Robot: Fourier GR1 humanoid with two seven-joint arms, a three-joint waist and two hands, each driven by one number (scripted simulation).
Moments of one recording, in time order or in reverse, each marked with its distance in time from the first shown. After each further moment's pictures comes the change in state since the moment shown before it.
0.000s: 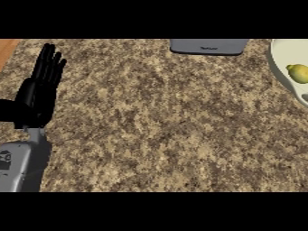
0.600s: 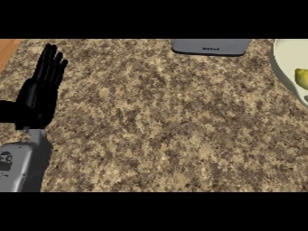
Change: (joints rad) left arm 0.005 -0.003 -0.009 -0.009 -0.001 -0.001 0.000; right arm 0.020 0.093 0.226 -0.033 0.237 -0.158 -0.003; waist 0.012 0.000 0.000
